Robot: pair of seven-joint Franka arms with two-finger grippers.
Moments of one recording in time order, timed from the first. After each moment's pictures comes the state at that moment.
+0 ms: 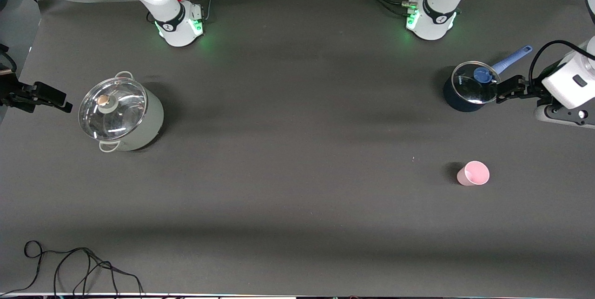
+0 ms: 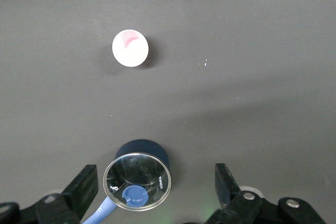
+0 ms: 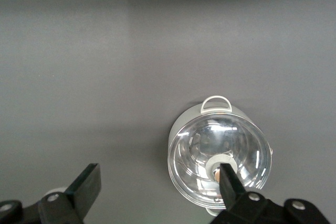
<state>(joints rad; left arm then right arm) 0.07 0.03 -0.09 -1.67 -0.01 1.58 0.14 0.06 0.02 -0.15 -1.58 0.03 1.59 -0.03</state>
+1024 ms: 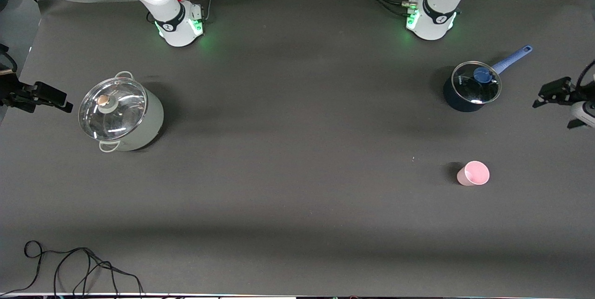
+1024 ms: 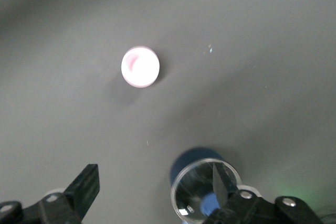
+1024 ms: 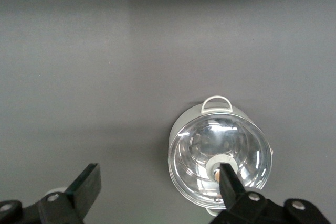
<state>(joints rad) 0.25 0.14 -0.05 -1.63 -0.14 1.67 0.92 0.06 0.02 -0.15 -1.58 0.03 1.59 -0.03</state>
